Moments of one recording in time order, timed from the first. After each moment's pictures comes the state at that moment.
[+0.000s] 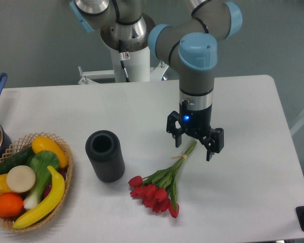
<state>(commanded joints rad) 2.54 -1.85 -1.68 -0.83 1.43 1.14</state>
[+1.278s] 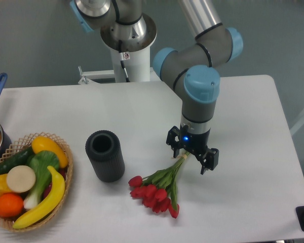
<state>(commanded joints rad) 2.55 -1.98 -1.68 -0.85 1.42 1.21</state>
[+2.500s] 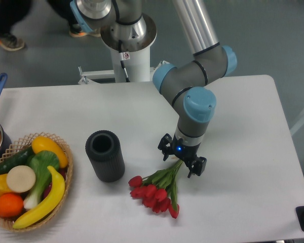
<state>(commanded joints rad) 2.54 -2.05 -1.75 -0.82 1.39 1.20</state>
